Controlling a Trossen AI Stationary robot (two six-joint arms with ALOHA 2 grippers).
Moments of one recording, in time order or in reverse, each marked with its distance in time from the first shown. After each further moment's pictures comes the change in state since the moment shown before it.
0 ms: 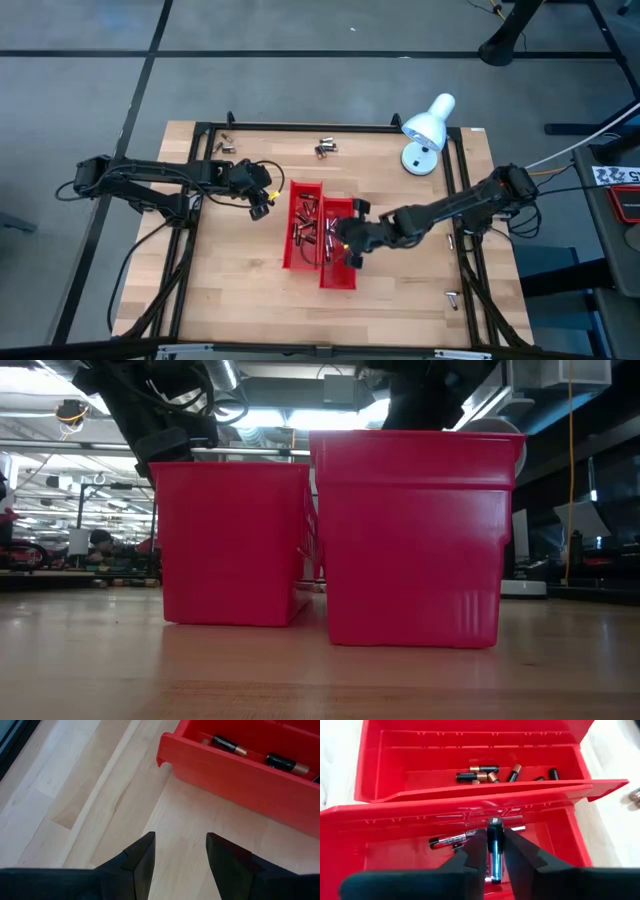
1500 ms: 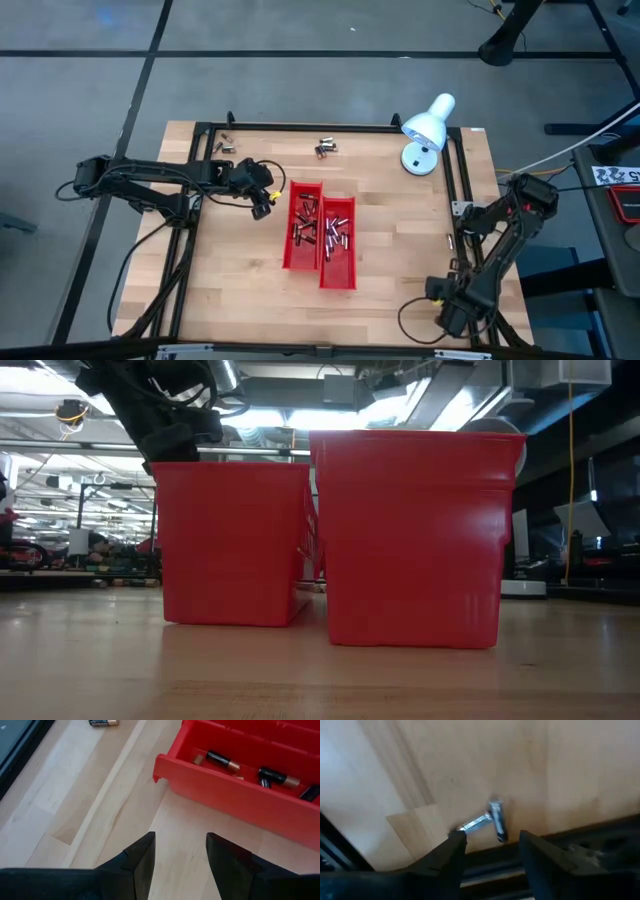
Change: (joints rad) left arm 0.000 0.000 0.000 0.056 0.000 0.035; right arm 0.734 -0.054 -0.231 -0.568 -0.582 1.000
